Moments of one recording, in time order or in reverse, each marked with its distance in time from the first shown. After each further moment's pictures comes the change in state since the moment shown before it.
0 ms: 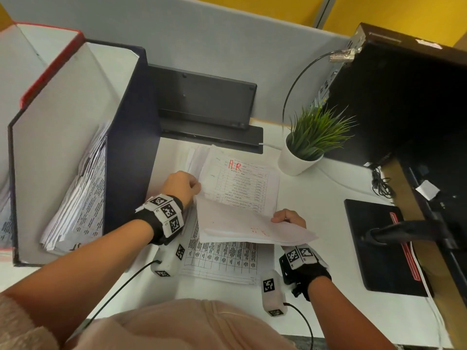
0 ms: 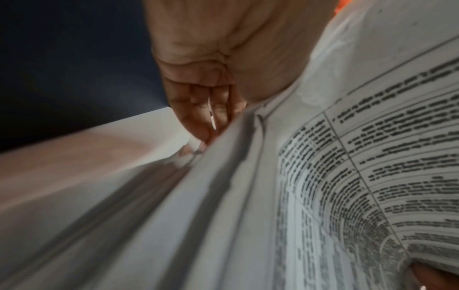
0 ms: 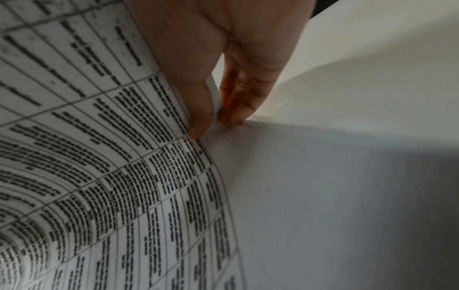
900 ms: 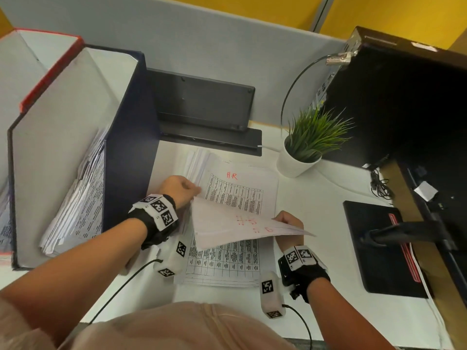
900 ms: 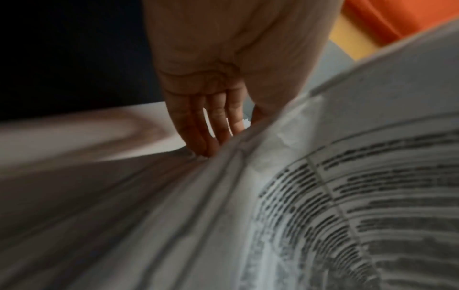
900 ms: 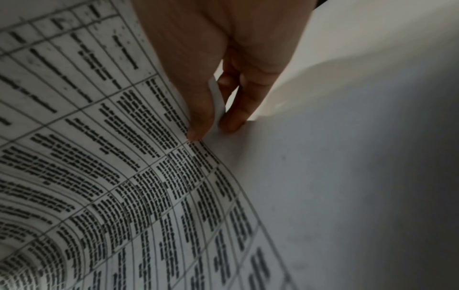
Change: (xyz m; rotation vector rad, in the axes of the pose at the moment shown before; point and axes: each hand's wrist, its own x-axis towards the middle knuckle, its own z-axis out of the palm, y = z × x) left_hand 0.011 -0.010 0.005 -0.321 -0.031 -0.212; right_hand 0.000 0.009 0.003 -0.496 0.022 -0.162
